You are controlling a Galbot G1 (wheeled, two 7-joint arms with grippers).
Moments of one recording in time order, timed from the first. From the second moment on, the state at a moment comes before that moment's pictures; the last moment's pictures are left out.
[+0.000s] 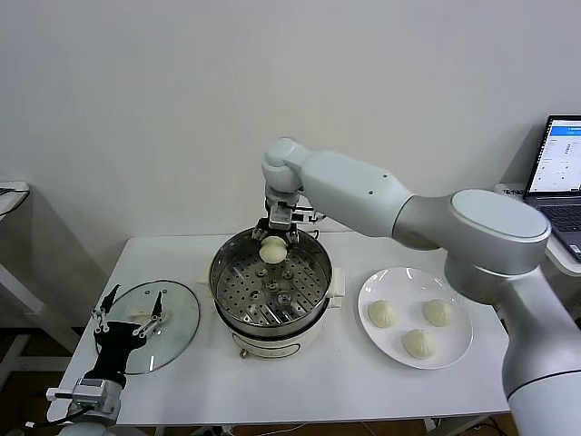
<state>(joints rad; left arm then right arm) 1.57 -1.43 -0.79 -2.07 0.07 -0.01 0.13 0.41 1.50 -1.08 0.82 -0.31 0.73 -1.16</state>
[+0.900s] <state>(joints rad) 1.59 -1.43 -0.78 -2.09 0.07 -0.02 0.13 0.65 1.24 -1.23 1.06 0.04 0.52 -1.26</state>
